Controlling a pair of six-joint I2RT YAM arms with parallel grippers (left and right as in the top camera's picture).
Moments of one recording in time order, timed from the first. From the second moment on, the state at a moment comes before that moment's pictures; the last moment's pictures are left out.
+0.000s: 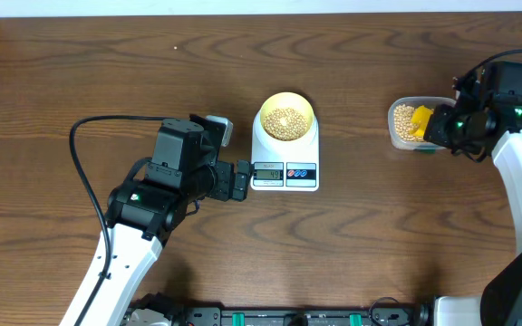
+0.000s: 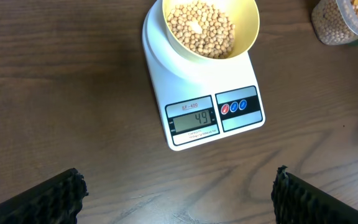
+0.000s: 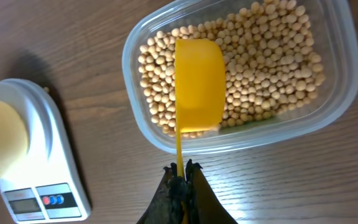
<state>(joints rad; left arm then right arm) -0.33 1.12 0.95 -0.74 0.20 -0.14 -0.16 1.57 1.23 -0.82 -0.26 0.21</state>
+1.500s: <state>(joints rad) -0.33 1.12 0.95 -0.74 0.20 -0.14 -0.09 1.57 1.21 -0.80 -0.21 0.06</state>
